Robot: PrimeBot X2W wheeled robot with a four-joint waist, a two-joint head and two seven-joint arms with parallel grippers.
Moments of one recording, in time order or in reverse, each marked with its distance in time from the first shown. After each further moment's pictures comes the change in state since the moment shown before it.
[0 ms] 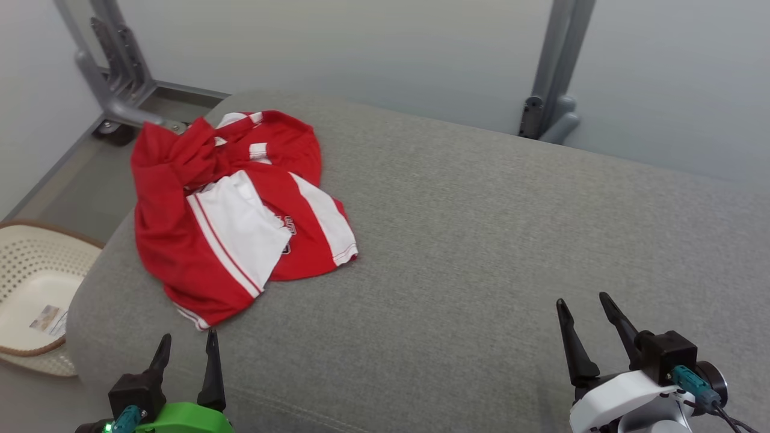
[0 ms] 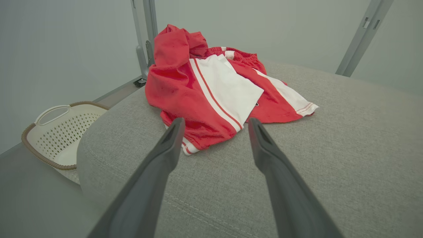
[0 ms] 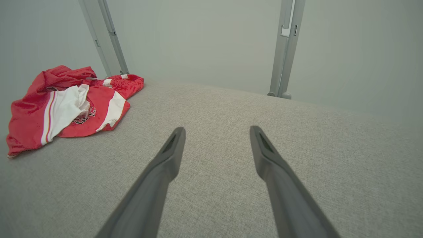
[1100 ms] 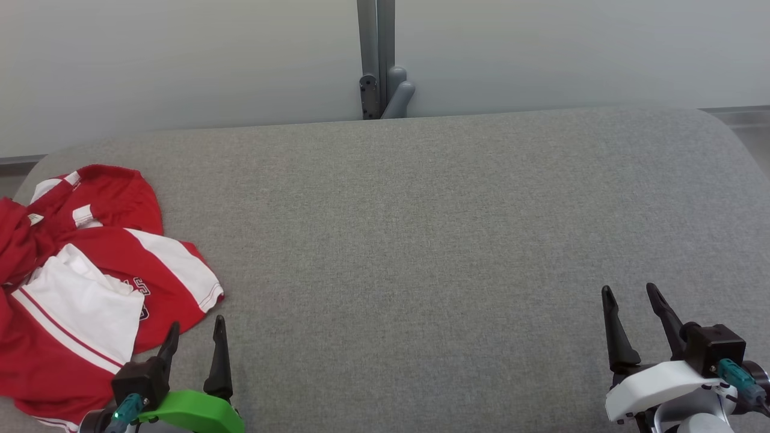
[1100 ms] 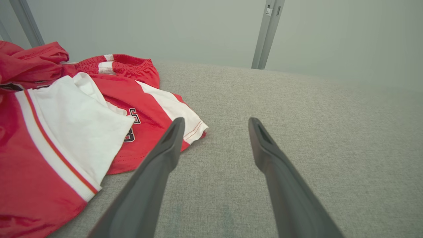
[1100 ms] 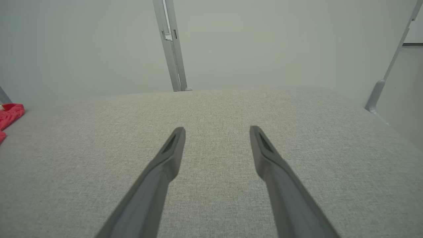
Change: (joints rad) left arm -0.030 0.001 -0.030 0.008 -0.056 -0.008 0.001; right arm -0.006 -0.020 -0.107 -0.006 0.013 0.000 0.001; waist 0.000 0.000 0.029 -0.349
